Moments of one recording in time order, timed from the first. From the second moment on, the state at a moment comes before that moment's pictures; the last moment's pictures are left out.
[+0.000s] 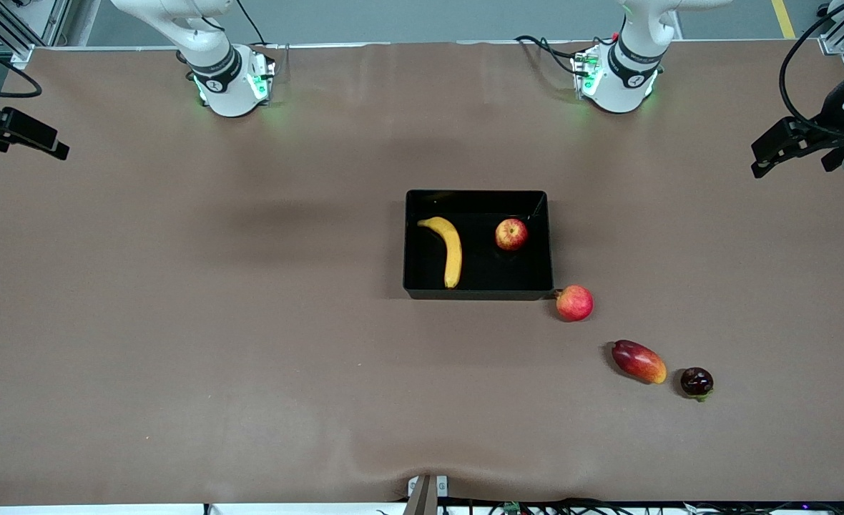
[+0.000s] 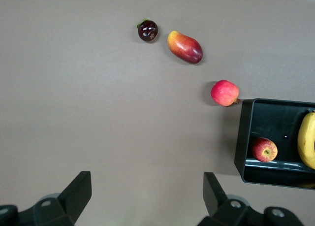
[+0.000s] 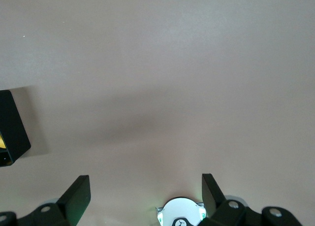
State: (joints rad) left arm -0.03 -0.08 -0.05 -1.59 0.06 1.54 -0.14; right arm -0.04 -0.05 -0.03 -1.52 0.06 1.34 0.12
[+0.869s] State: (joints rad) left arm -0.05 0.08 -0.19 -1.57 0.05 1.55 -0.30; right arm -0.04 -0.05 -0.03 -1.48 0.06 1.19 0.13
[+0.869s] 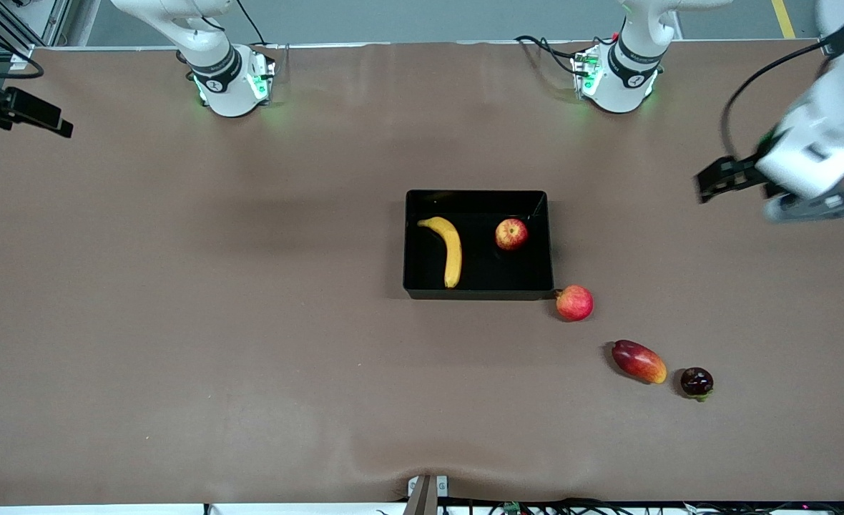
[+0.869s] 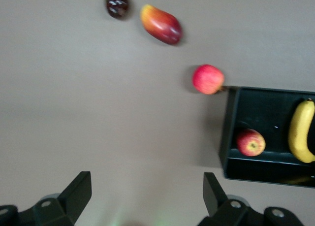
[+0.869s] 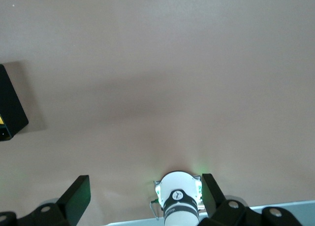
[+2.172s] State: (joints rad) left arm -0.23 0.40 -0.41 -2.00 0.20 2.21 -1.43; right arm 0.00 -0.05 -0.02 -1.47 0.07 1.20 0.13
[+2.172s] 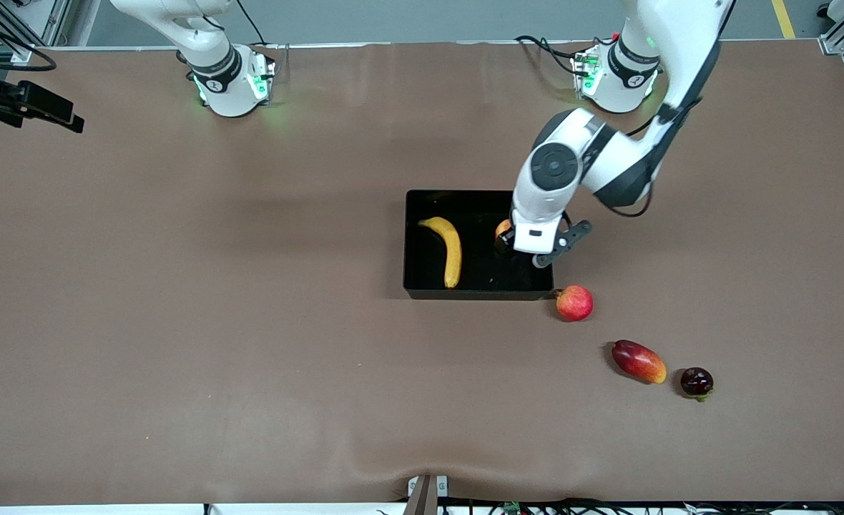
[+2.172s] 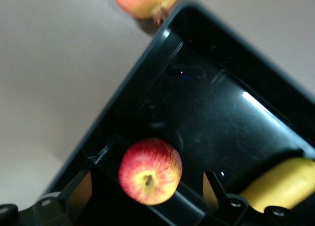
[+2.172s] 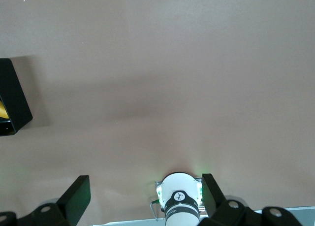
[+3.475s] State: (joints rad) left arm -0.24 0.40 -0.41 -1.66 0.29 1.90 -1.53; right arm 0.01 0.01 -0.03 -1.47 0.07 1.32 0.13
